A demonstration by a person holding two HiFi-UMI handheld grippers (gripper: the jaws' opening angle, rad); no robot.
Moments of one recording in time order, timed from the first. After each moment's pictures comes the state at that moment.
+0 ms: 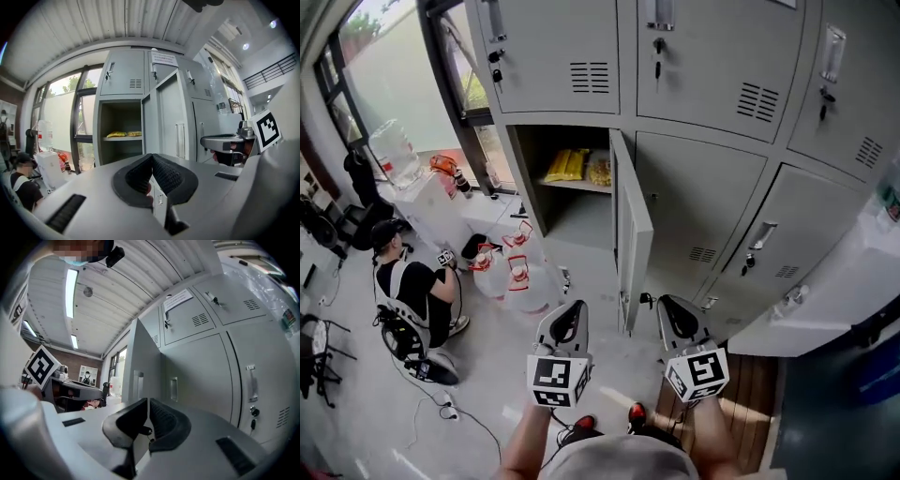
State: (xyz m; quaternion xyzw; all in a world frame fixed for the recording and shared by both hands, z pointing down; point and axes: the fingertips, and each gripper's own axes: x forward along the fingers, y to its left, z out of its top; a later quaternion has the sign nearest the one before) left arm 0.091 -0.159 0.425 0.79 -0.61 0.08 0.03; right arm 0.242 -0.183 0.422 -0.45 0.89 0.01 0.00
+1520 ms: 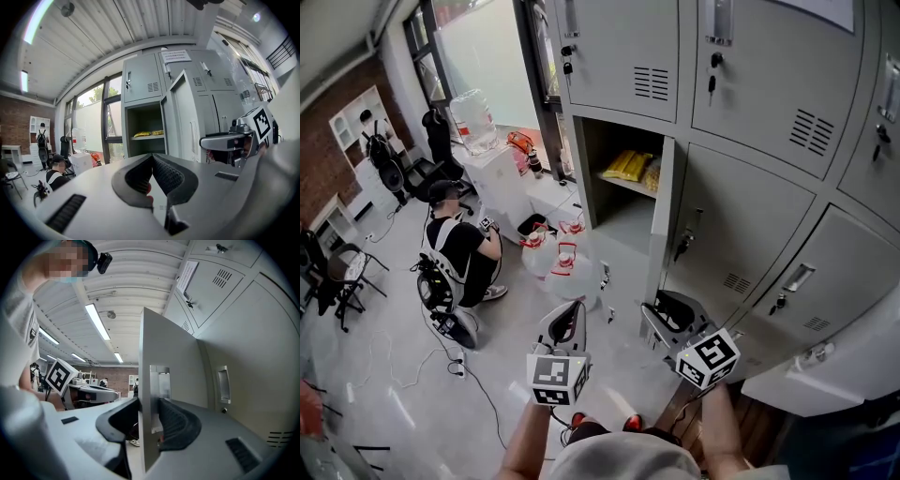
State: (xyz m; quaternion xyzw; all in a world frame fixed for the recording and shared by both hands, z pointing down) left arm 0.063 -0.123 0.421 0.67 -0.74 0.09 0.02; right arm 0.181 -0.188 0.423 -0.15 0.99 -0.01 0.02
